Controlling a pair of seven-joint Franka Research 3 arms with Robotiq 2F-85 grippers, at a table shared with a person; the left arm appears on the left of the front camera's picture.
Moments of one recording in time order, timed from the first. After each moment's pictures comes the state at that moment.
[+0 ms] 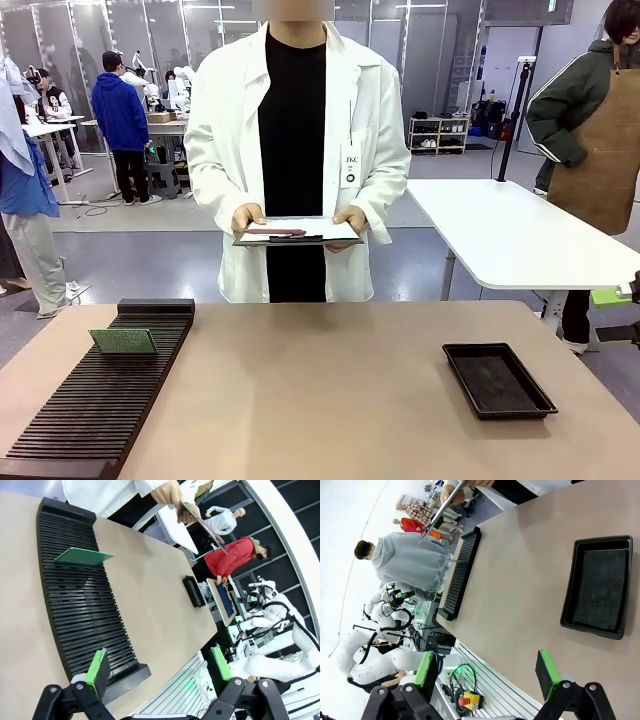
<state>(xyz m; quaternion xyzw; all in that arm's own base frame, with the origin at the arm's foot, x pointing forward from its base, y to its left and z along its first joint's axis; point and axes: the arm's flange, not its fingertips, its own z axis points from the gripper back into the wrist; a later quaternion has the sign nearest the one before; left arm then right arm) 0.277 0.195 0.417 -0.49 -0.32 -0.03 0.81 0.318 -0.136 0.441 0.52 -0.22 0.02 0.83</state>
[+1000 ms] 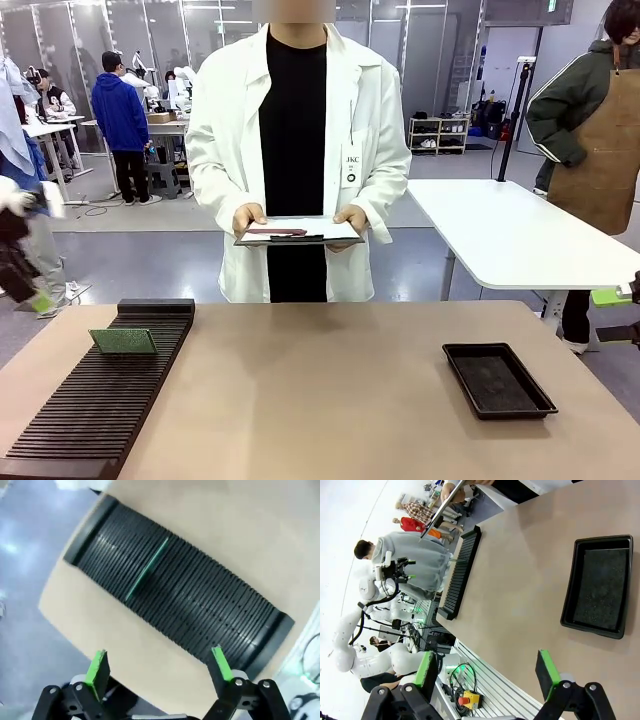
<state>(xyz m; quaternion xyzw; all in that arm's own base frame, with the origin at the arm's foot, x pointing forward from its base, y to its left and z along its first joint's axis) 0.435 0.018 0.511 0.01 -0.19 -0.48 0.85 0.318 -0.135 0.442 0.52 -0.22 0.02 0.83</state>
